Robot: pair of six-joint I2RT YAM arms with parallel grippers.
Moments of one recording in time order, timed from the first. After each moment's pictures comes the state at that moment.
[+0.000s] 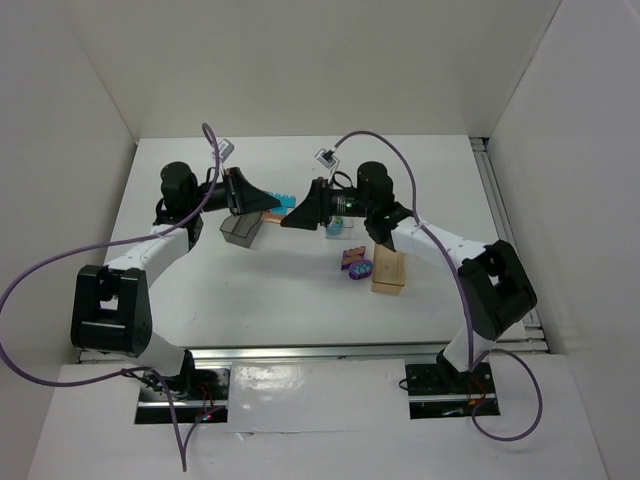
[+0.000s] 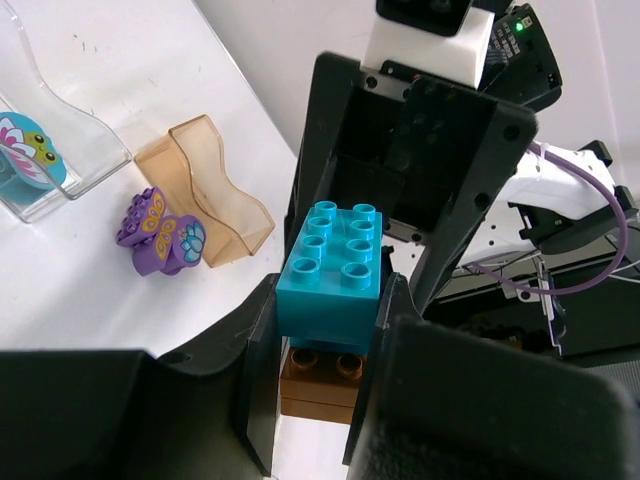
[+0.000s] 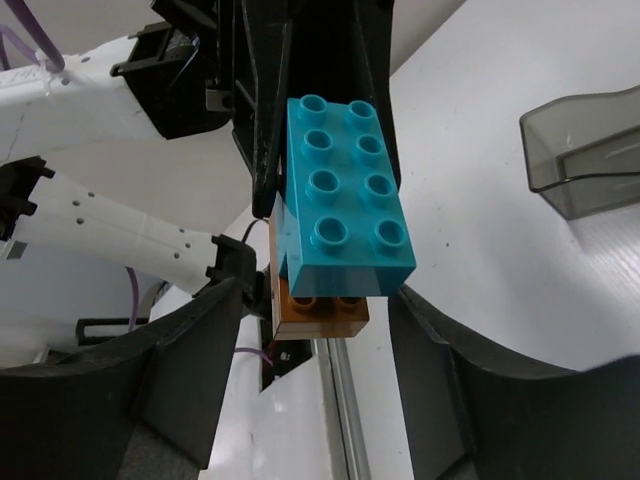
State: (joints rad) left arm -0.07 1.51 0.92 0.60 1.20 -0.98; right arm 0.56 1.63 1.09 0.47 -0.87 0.72
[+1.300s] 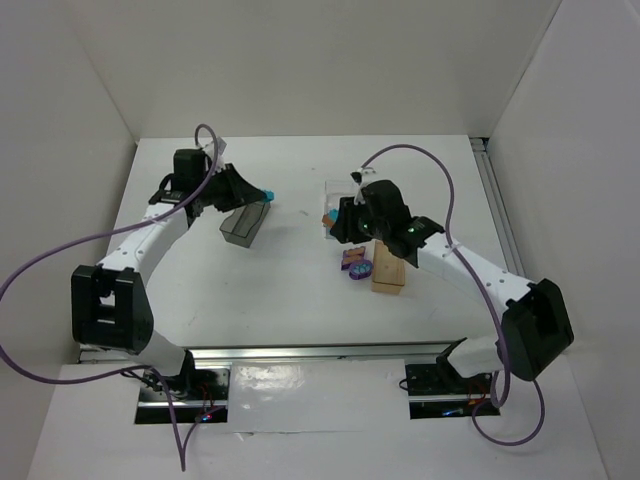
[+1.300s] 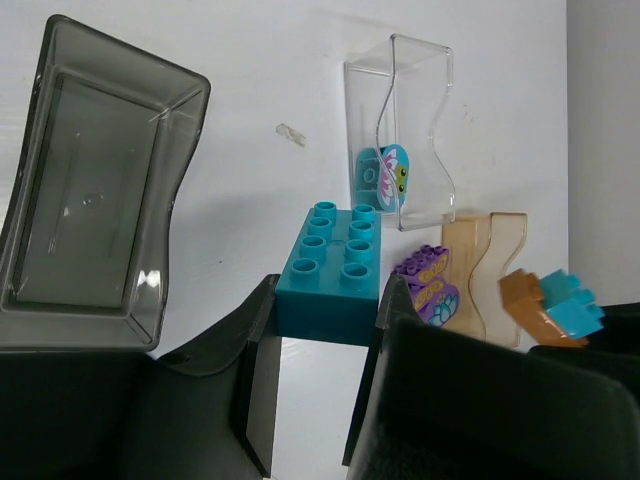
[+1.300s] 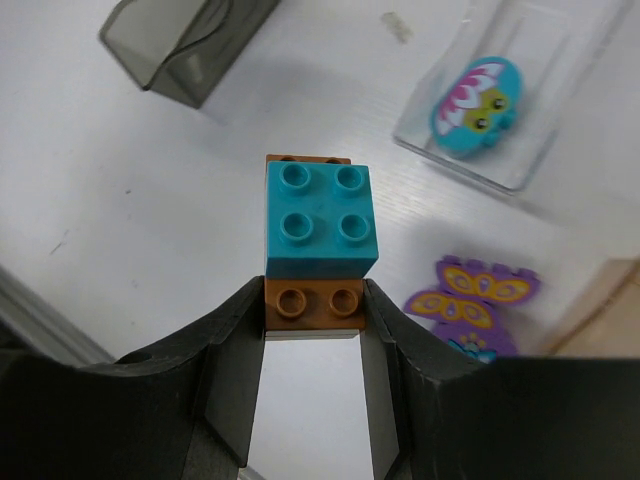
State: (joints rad) left arm -0.09 1.52 1.18 -0.28 0.44 -0.51; right arm 0.60 1.39 1.02 -0.21 -0.11 0.40
